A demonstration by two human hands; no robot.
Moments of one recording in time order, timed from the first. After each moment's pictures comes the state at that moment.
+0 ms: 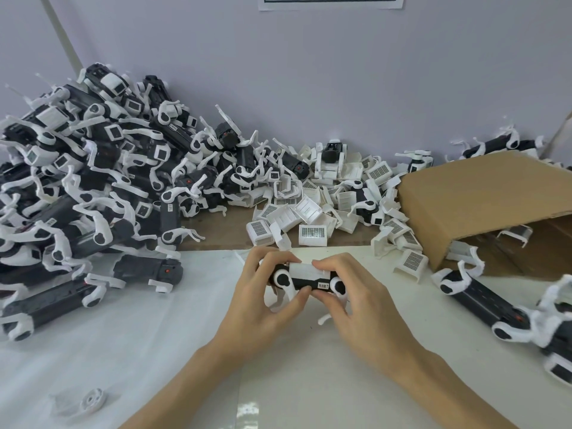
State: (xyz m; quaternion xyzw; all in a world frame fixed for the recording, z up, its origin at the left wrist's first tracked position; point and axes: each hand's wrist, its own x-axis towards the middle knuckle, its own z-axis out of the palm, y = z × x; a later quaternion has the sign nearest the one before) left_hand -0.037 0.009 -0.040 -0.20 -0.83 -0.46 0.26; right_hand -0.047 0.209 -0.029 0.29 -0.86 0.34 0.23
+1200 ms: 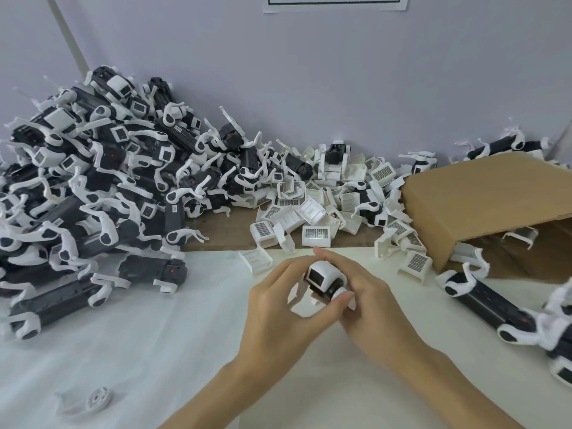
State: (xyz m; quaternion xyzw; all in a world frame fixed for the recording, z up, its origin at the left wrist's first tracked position) left_hand -0.011 0.047 -0.018 -0.15 -0.79 -0.51 0.30; right_hand -0.058 0.213 -0.034 0.28 -0.85 0.43 0.14
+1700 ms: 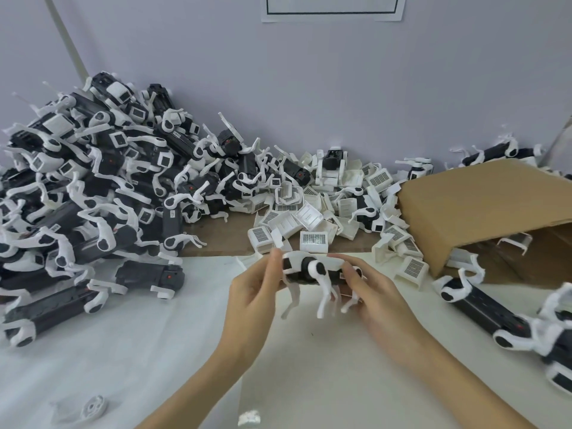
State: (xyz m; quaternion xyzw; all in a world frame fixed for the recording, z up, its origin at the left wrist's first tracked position) left_hand -0.031 0.022 -0.017 -0.06 -0.68 -0.71 0.16; right_hand -0.074 0.223 -0.033 0.13 -0.67 0.73 -0.06
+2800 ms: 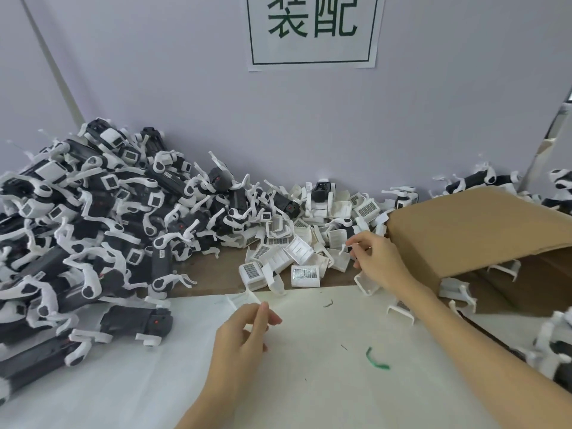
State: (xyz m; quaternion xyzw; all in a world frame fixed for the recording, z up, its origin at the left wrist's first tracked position) left_hand -0.051 0.008 -0.039 0.03 -0.80 -0.58 0.15; right_hand -0.212 0.262 0.002 0.06 -0.87 0.47 0.13
